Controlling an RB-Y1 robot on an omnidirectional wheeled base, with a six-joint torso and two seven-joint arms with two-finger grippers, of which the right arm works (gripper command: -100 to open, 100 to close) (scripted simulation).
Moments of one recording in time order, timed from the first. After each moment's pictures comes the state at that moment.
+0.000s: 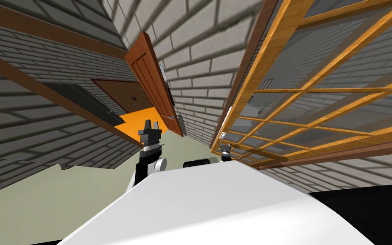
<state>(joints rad) 0.22 -0.22 0.22 -0.97 -0.88 -0.94 -1.12</state>
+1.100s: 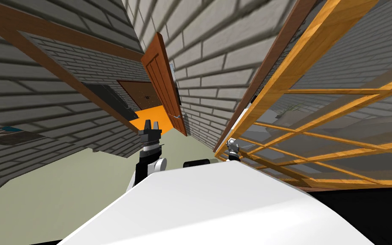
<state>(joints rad) 0.14 -0.27 -0.02 -0.78 -0.73 -0.91 -1.34</state>
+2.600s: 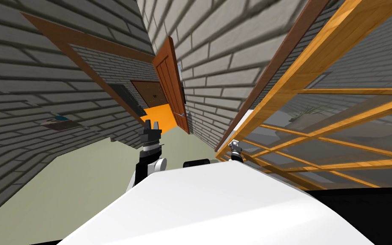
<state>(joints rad) 0.11 -0.29 -0.09 -0.71 -0.67 -0.90 -1.43</state>
